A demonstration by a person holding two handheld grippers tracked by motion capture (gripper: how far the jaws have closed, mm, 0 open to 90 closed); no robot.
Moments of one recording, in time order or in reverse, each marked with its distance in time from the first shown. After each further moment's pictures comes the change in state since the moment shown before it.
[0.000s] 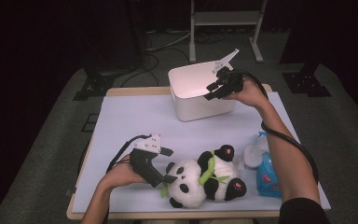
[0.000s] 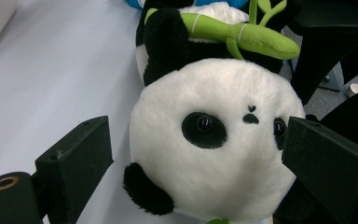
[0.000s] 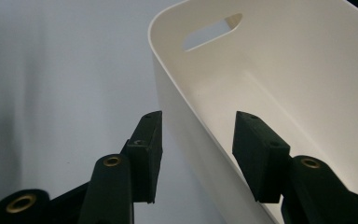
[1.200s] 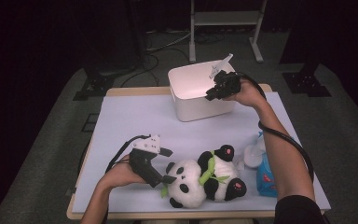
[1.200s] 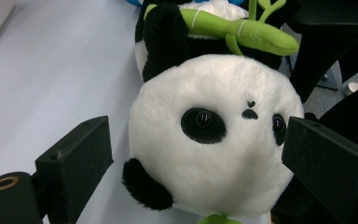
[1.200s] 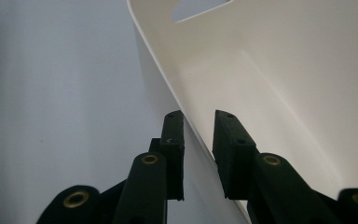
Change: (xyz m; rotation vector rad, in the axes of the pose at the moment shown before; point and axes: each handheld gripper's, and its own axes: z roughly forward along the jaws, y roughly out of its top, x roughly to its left) left arm 0.001 -0.002 -0.001 0.014 -0.004 0.001; right arm -0.003 -0.005 0.015 0.084 -0.034 -0.064
